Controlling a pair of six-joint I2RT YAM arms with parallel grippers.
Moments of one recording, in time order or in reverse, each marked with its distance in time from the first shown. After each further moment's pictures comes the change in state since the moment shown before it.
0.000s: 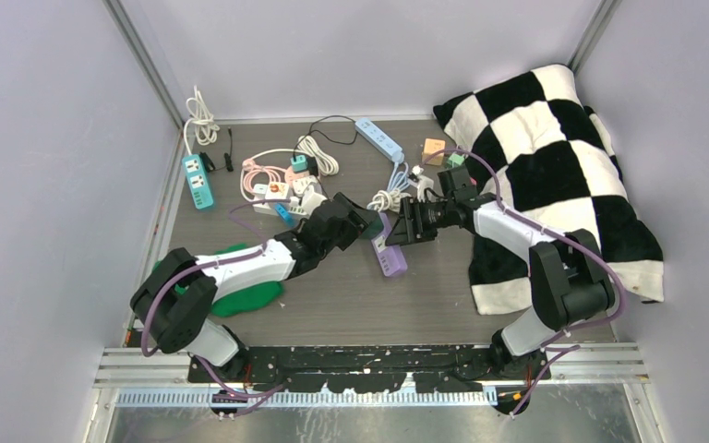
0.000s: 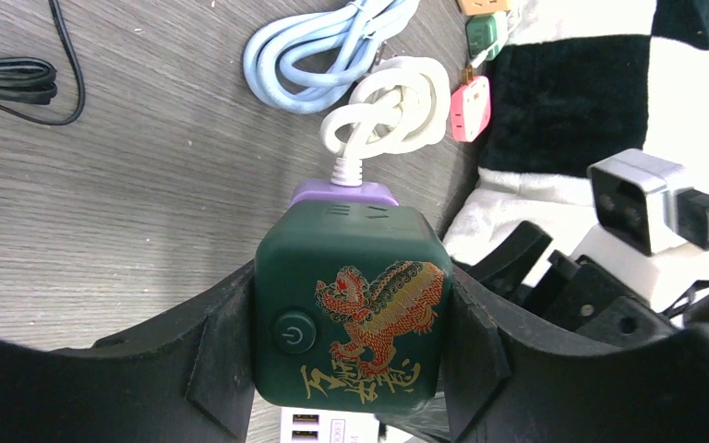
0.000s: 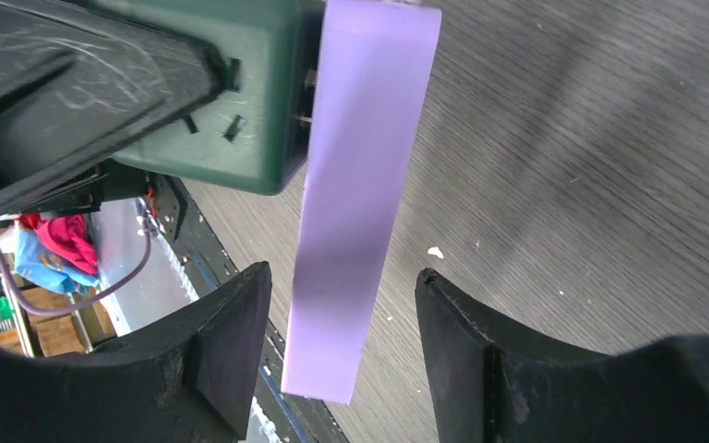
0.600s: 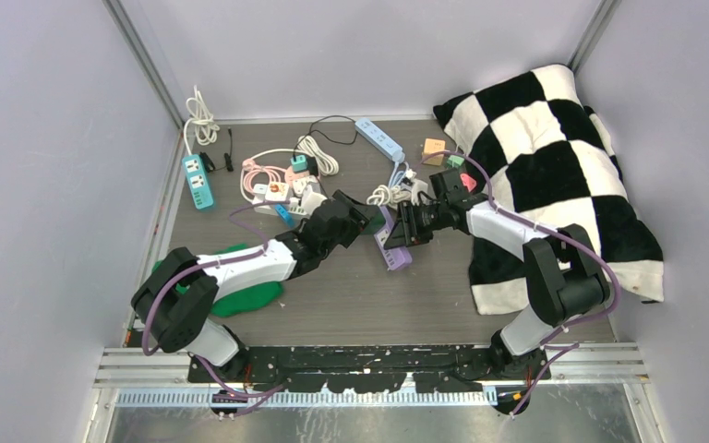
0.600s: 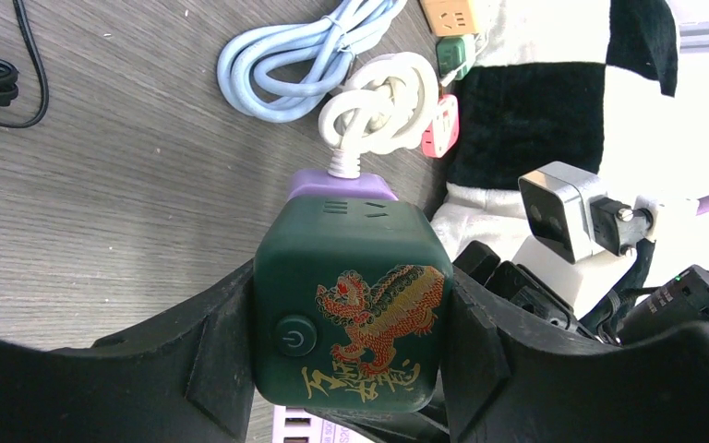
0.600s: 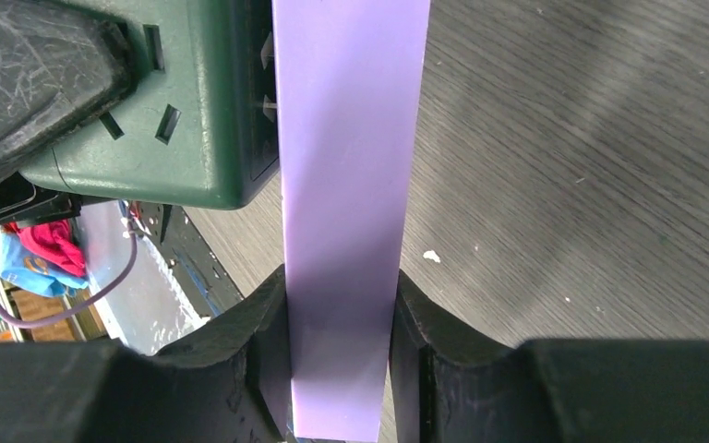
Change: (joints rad) left arm -0.006 0.010 0.005 0.047 -0.026 -0.062; right arm 0.053 0.042 0.006 -0.003 0.064 0.017
